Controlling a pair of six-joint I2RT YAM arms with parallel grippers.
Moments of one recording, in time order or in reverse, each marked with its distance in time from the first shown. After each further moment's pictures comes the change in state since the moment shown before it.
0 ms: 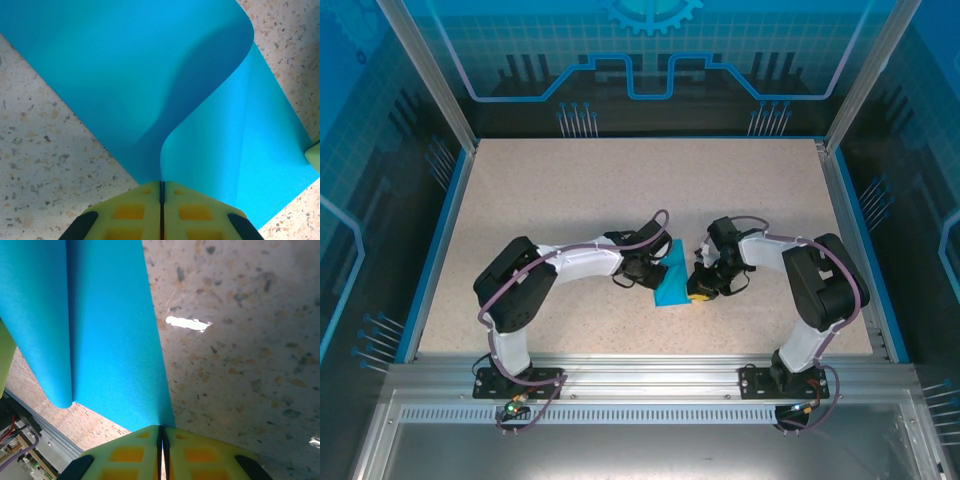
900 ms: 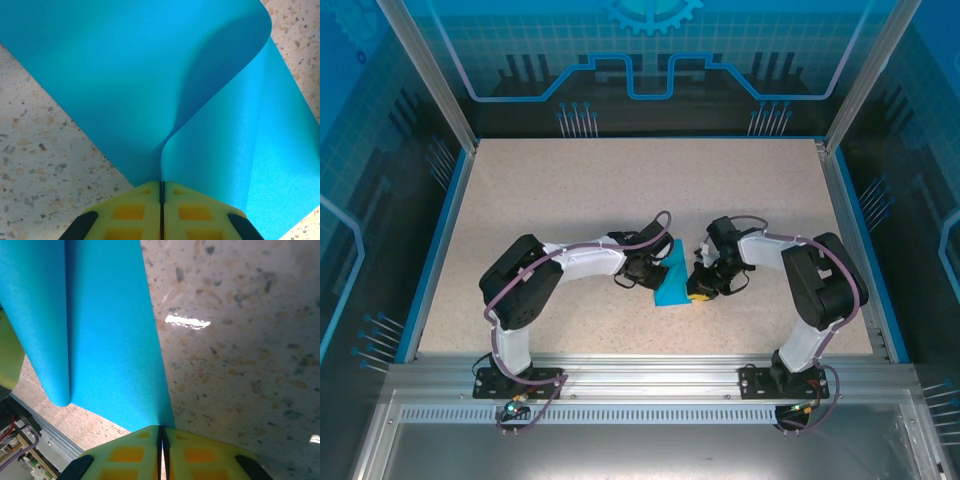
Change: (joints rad) left arm 0.000 0.035 0.014 0.000 -0.011 0.000; right arm 0.002 0.008 0.010 -0.013 0.001 -0.001
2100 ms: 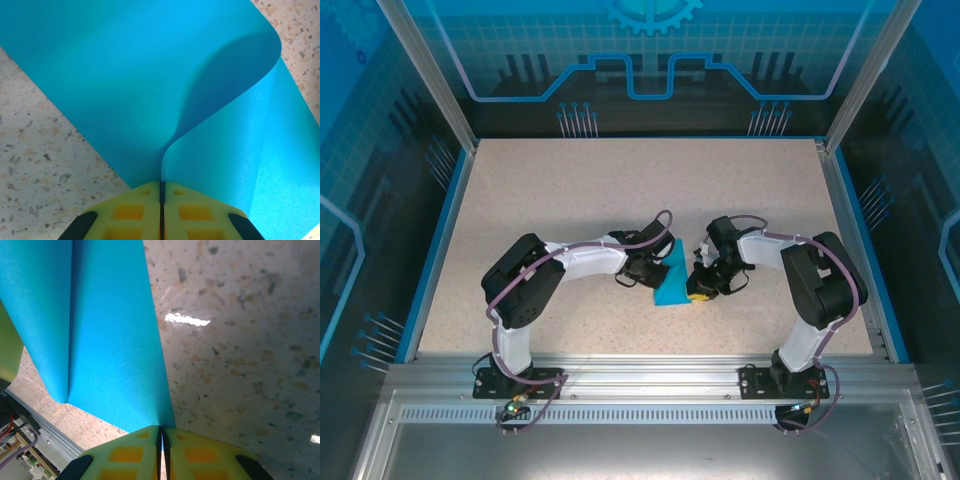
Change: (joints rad) left arm 0.001 0.015 0.013 0.004 -0.014 0.000; right arm 0.000 0.006 0.011 -0.013 0.000 -0.011
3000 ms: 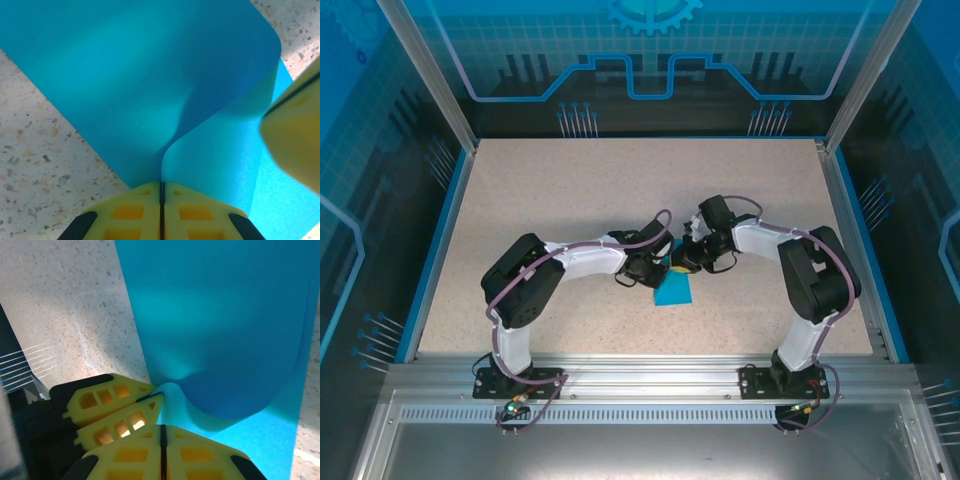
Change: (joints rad) left arm 0.005 0.000 -0.004 0.008 0.012 0.000; right arm 0.016 0.049 0.139 0.189 -0.079 0.184
